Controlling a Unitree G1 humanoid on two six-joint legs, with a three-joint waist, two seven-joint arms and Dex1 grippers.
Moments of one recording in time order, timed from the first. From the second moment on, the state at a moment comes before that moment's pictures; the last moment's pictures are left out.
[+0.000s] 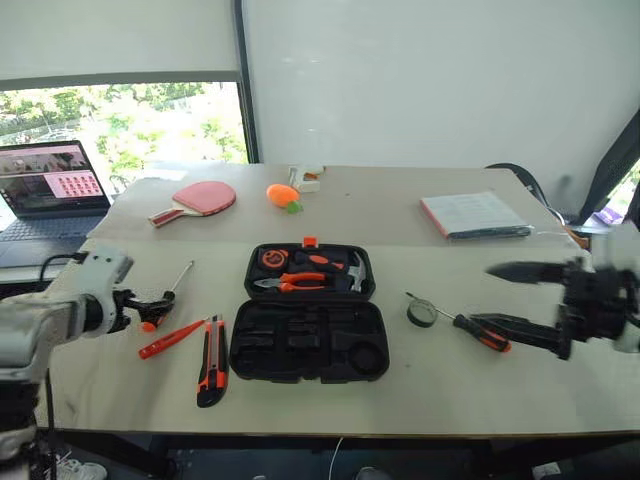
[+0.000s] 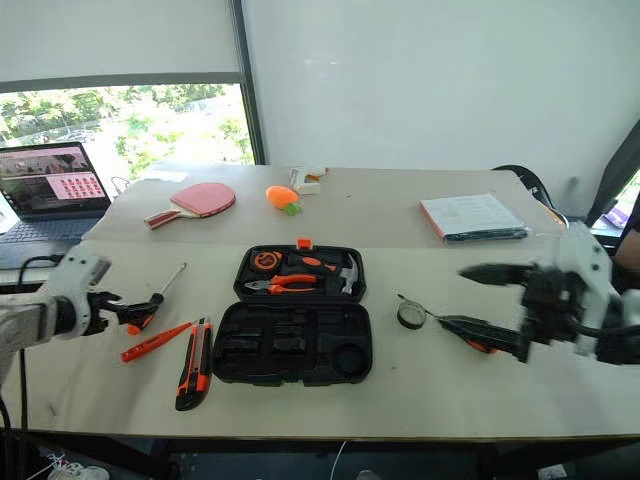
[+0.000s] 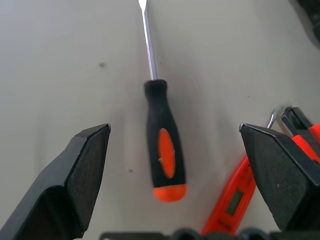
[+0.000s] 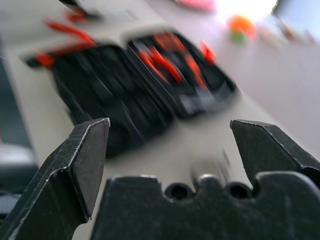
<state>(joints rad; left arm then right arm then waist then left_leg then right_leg) -0.48 0.94 0.15 0.02 -0.42 1.16 -0.59 -0.19 -1.09 -0.51 -0.58 0.91 0.73 1.02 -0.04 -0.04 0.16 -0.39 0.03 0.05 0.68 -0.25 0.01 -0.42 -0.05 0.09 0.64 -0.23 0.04</state>
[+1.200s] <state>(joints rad) -1.01 0.83 -0.11 0.47 -0.21 0.71 -0.98 -0.25 -1.03 -0.34 -0.69 1.08 0.77 0.87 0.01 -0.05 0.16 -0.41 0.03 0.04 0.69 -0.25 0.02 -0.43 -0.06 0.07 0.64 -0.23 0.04</state>
